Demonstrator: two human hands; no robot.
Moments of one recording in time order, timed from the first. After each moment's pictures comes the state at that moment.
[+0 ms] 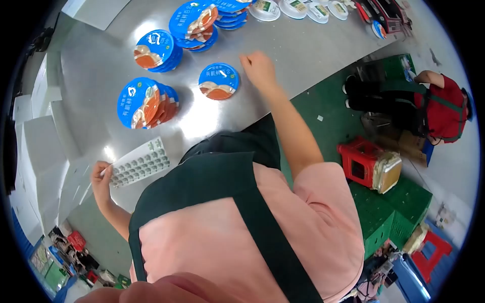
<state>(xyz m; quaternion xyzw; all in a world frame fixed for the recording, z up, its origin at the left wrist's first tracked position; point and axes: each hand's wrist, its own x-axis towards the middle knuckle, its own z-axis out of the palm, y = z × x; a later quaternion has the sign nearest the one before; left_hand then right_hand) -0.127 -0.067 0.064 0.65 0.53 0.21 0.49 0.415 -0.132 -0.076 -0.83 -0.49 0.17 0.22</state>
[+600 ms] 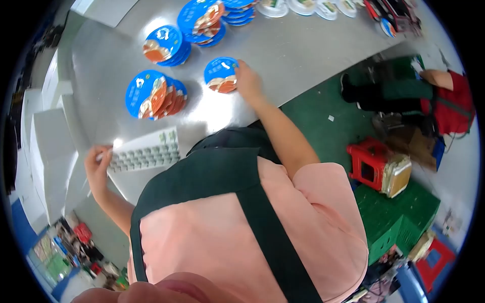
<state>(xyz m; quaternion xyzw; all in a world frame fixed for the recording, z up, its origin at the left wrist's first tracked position) -0.081 -0.063 0.120 0.70 0.53 0.21 0.44 0.338 -0.142 -0.129 -0.81 -0.42 0.16 0.37</state>
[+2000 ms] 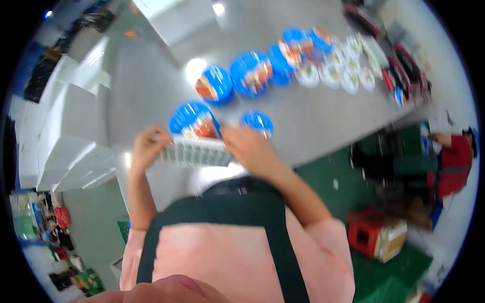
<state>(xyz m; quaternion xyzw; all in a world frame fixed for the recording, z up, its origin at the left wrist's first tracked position) -0.006 -0.041 0.098 0.75 0.44 0.26 0.42 0.276 -0.158 0.064 -0.52 -0.75 0.14 0.39</state>
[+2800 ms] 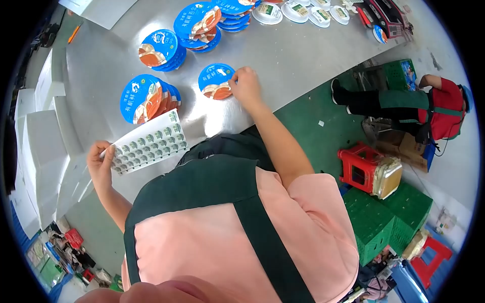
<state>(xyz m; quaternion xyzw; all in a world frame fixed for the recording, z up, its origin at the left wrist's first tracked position) -0.068 -0.072 0.101 0.69 0.49 0.28 0.45 0.337 -0.150 -0.094 -0.79 -0.46 0.15 0.37</state>
